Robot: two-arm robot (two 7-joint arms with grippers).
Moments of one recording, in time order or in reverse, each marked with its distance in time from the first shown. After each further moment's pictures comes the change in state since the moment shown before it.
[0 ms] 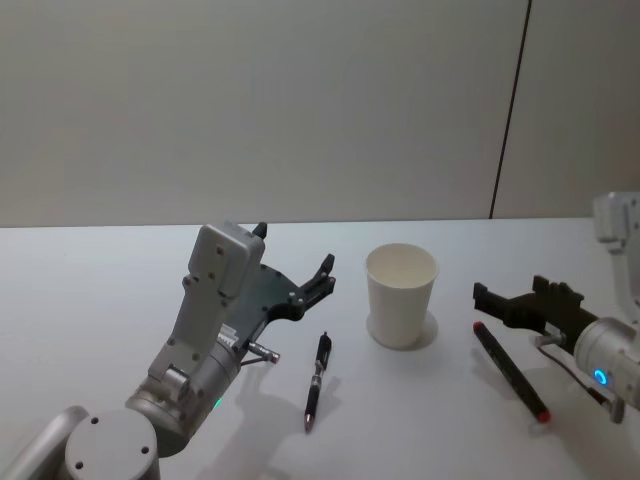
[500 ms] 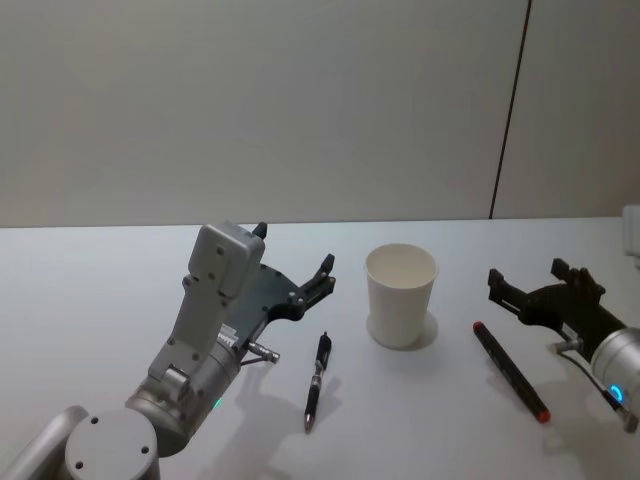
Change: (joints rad) left arm 0.000 0.000 0.000 0.000 0.000 0.000 0.000; right arm -0.095 0.032 0.001 -0.085 -0.029 -0.186 -0.024
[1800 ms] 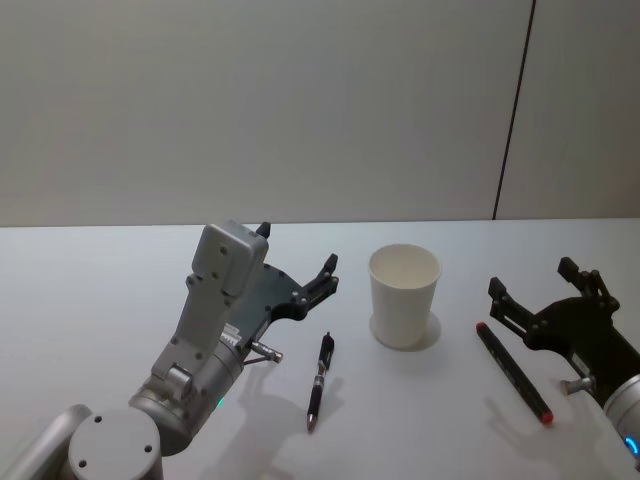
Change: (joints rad) left arm 0.000 0.000 0.000 0.000 0.000 0.000 0.000; right arm -0.170 0.062 -0.033 -0.154 -0.058 -0.248 -0.018
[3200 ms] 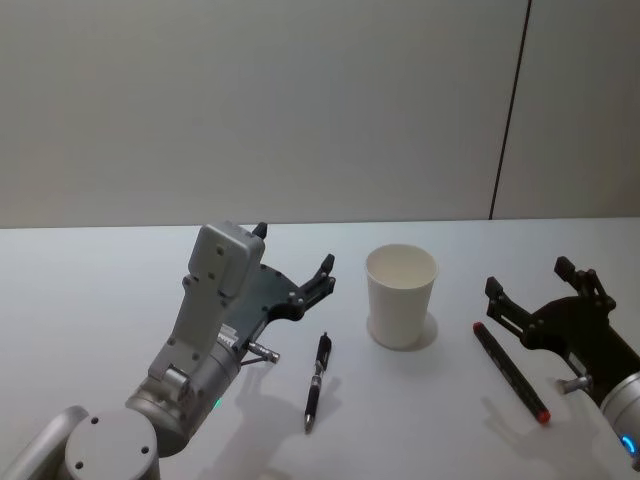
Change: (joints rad) left arm 0.000 0.000 0.000 0.000 0.000 0.000 0.000; right arm 0.000 0.000 0.000 0.000 0.000 0.000 0.000
